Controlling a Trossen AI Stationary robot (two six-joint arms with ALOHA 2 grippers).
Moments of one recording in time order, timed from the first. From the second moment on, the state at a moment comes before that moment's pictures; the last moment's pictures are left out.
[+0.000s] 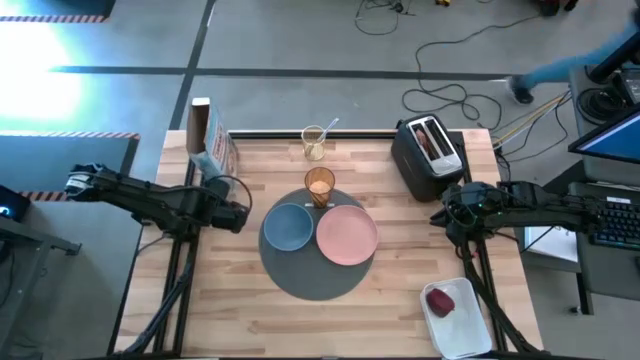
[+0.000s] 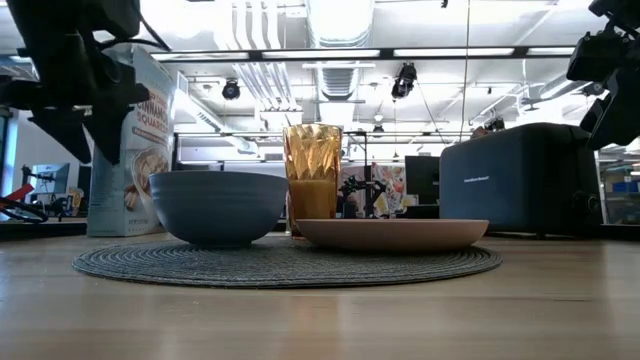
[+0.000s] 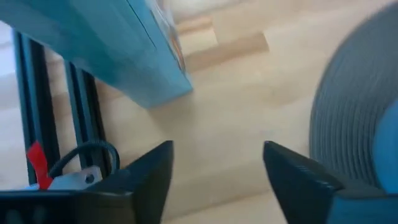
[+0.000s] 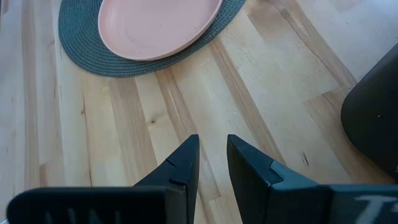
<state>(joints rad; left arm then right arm) -0.17 1.04 0.72 -1.22 -0.53 -1.45 -0.06 0.32 0.49 -1.02 -0.09 0.40</state>
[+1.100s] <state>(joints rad) 0.03 1.15 0.69 -1.28 -0.84 -1.82 -0.06 0.32 0.49 -1.02 -0.09 0.40</state>
